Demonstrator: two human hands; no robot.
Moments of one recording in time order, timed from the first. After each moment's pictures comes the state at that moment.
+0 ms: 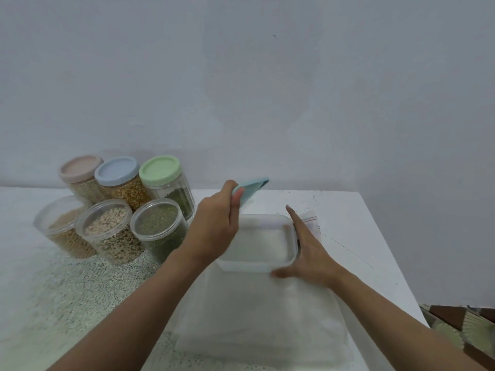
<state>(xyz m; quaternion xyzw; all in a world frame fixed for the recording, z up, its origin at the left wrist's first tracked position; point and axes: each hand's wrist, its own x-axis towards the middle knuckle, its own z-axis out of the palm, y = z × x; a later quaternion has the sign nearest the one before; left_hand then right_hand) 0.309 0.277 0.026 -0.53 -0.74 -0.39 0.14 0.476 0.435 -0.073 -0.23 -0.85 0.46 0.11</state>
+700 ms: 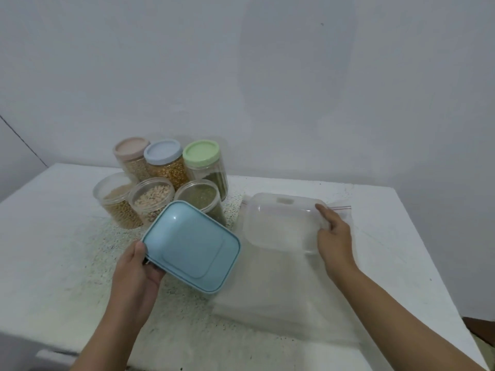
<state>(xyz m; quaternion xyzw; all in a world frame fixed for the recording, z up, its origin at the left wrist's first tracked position) 0.286 0.089 -0.026 0.03 -0.59 -0.79 -0.14 0.450 0.376 -0.053 -0.40 -0.64 0.58 0.30</state>
